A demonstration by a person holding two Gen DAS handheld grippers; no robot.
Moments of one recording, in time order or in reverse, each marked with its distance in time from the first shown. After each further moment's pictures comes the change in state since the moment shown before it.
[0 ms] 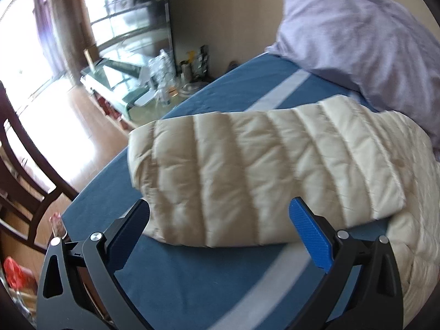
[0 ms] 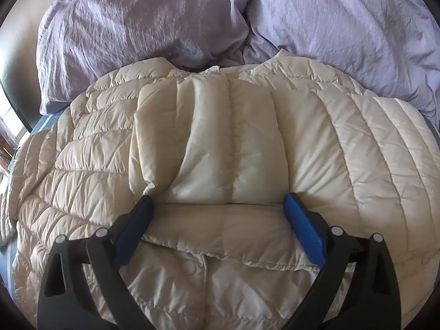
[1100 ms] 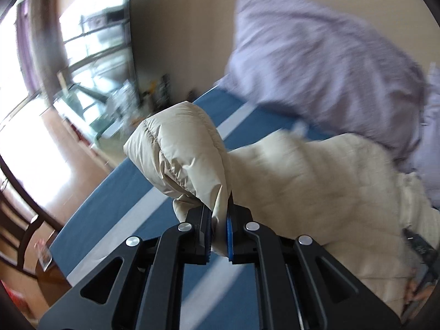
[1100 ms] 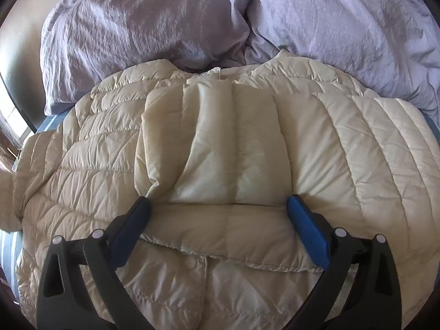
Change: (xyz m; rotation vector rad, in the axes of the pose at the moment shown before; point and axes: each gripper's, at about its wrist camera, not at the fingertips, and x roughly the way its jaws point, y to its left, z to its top) left arm -0.062 -0.067 0.038 0.092 -0.119 -0.175; right arm -0.007 -0.001 -0.002 -0.002 0.009 0.016
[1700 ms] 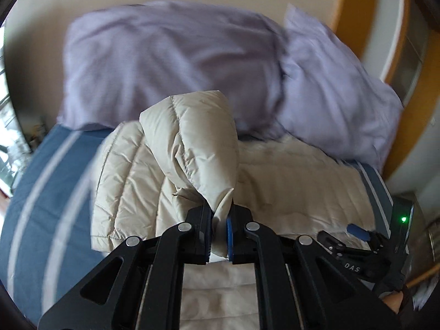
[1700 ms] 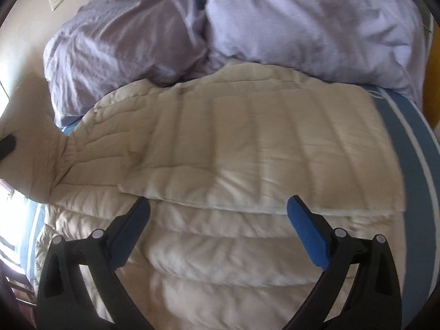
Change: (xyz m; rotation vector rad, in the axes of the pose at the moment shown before) left arm -0.044 -0.242 -0.027 0.308 0.026 -0.442; right arm -0.079 -0.073 -0.028 0.093 -0.019 0.010
